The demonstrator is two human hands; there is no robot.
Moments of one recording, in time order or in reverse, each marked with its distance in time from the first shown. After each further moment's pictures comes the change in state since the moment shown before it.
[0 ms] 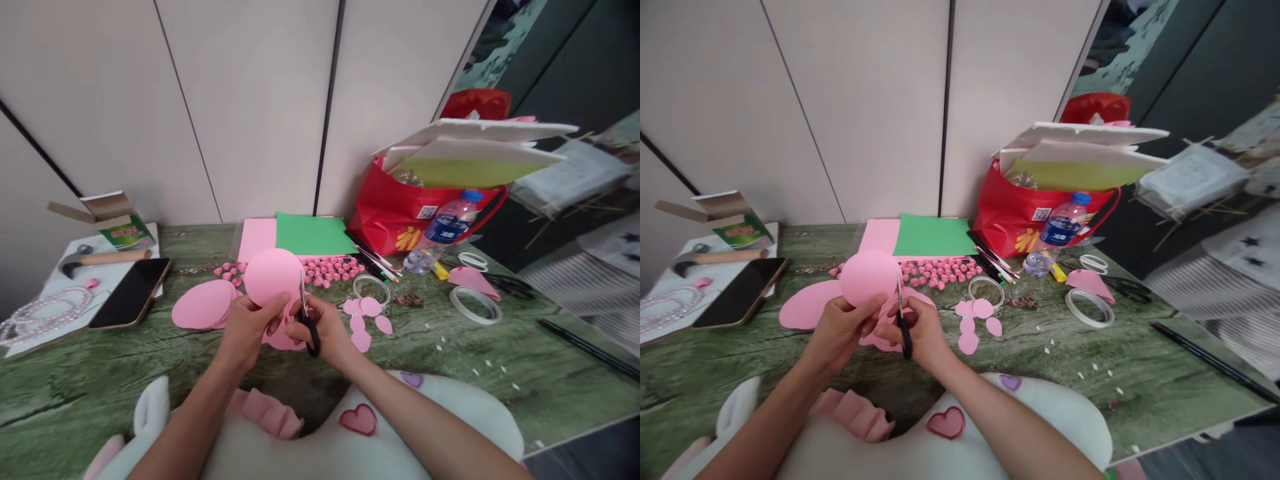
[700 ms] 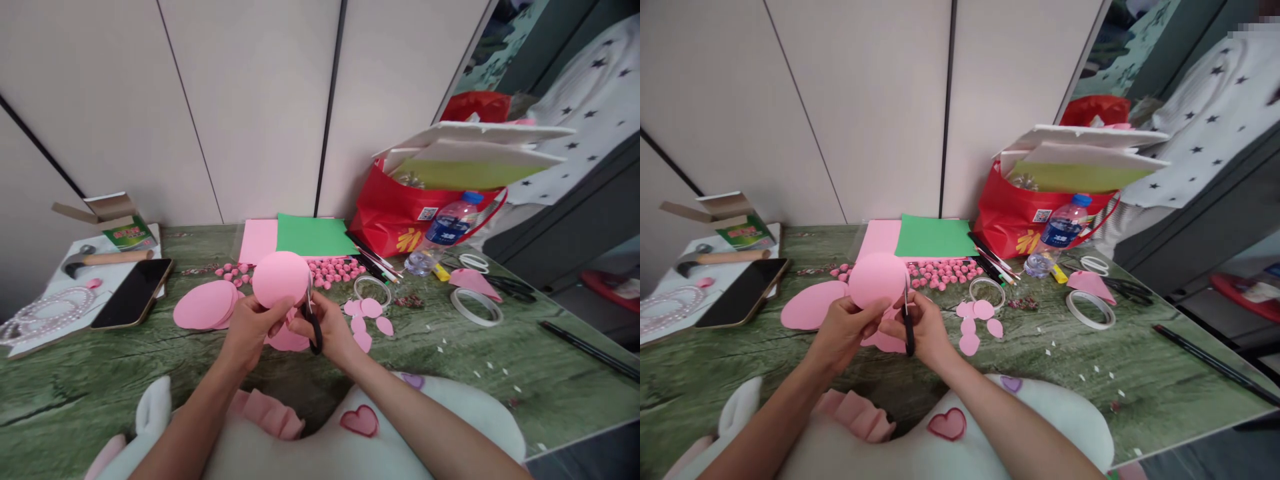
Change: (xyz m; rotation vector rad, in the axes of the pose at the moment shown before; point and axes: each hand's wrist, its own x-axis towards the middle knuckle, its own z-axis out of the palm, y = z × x) left_hand -0.001 0.000 0.001 0.048 -0.015 0.000; right_hand 0.003 -0.003 -0.002 -0.014 0.026 -0.065
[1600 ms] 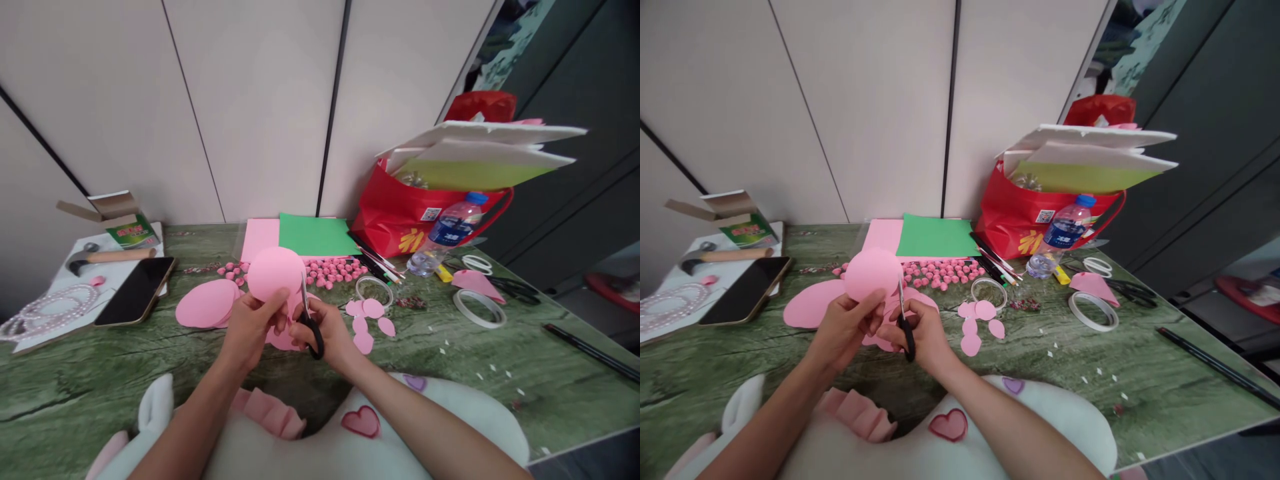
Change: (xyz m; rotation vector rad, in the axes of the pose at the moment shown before) left_hand -0.001 0.003 -0.001 -0.179 -0.046 -0.005; right_hand -0.004 0.005 0.002 -0.007 -0.021 0.090
